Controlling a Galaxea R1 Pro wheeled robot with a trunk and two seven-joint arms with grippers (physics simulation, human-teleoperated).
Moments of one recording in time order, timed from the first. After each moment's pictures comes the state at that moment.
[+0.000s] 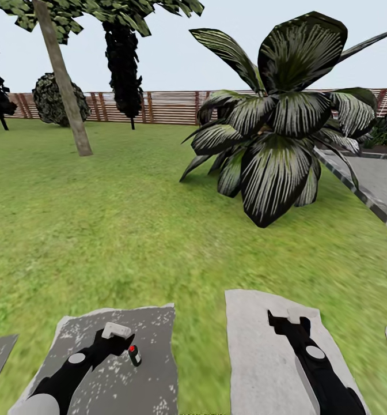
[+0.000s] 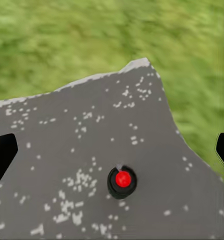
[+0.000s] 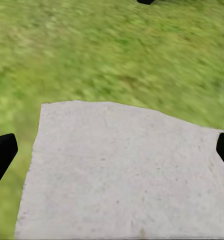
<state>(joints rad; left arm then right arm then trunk) -0.56 0.11 0.15 -0.37 -0.25 -0.16 -0.31 -0.36 -0.05 -0.15 -0.93 0.08 0.06 0.00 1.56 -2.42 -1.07</state>
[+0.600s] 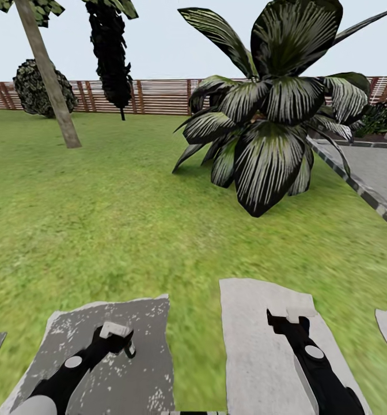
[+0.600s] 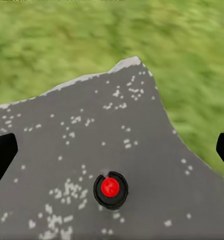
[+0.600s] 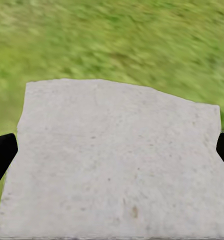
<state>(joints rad) -0.55 0.12 0.15 -0.36 -0.25 -0.26 -0.30 -0.36 -0.05 -0.15 -0.93 0.08 0.06 0.00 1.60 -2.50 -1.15</state>
